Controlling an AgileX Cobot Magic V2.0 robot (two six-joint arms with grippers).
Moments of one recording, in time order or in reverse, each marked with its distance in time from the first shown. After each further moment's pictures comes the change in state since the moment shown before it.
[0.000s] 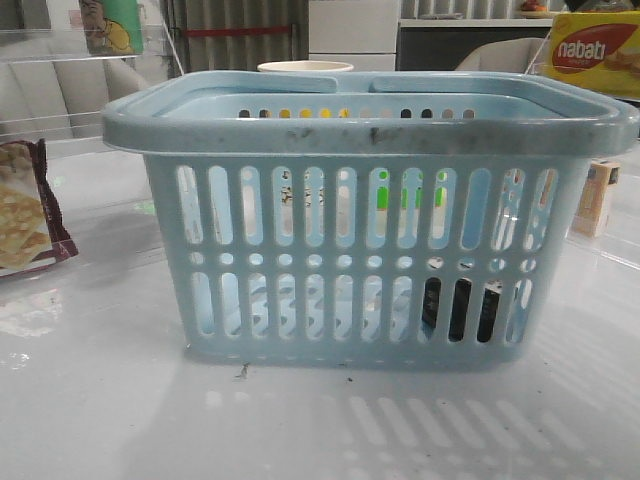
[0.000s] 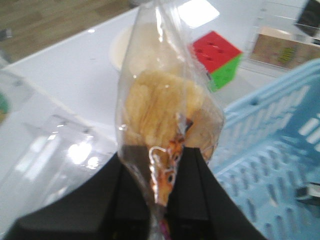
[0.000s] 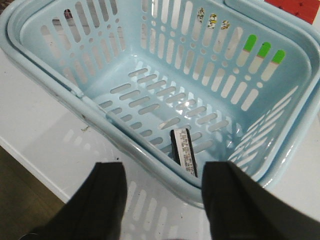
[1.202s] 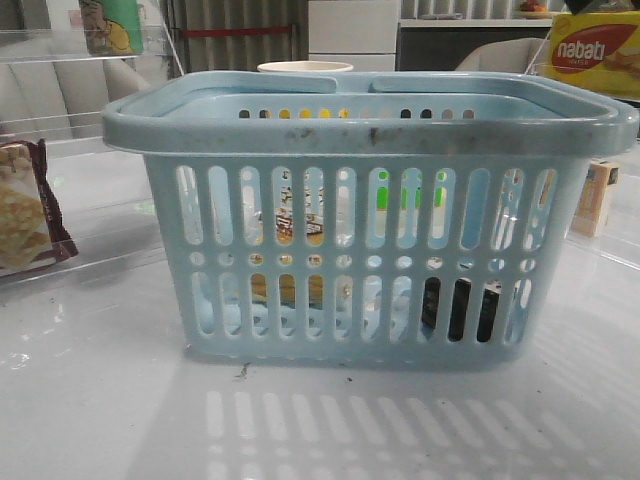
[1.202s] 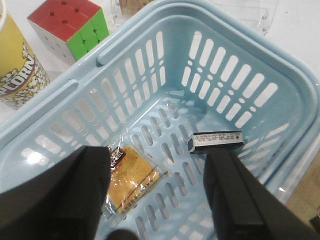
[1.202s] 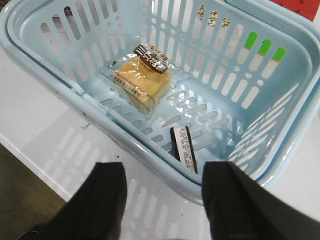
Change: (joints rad) left arm -0.234 -0.043 0.147 -0.051 0.024 0.022; right arm 0.000 0.000 0.000 0.000 0.008 0.000
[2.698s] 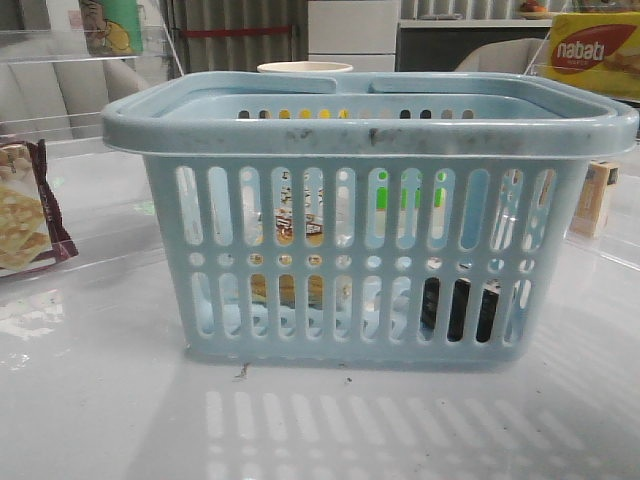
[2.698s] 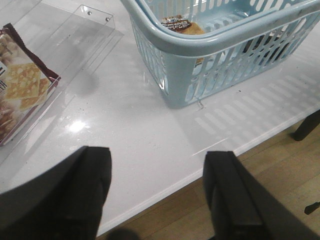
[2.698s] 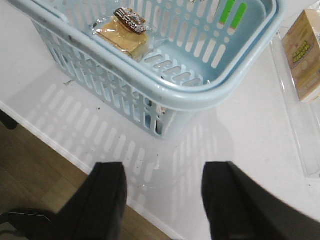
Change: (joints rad) left arm -0.001 -1.001 0.888 0.347 -0.008 -0.453; right arm 0.000 -0.366 0.151 -0.107 0.216 0.041
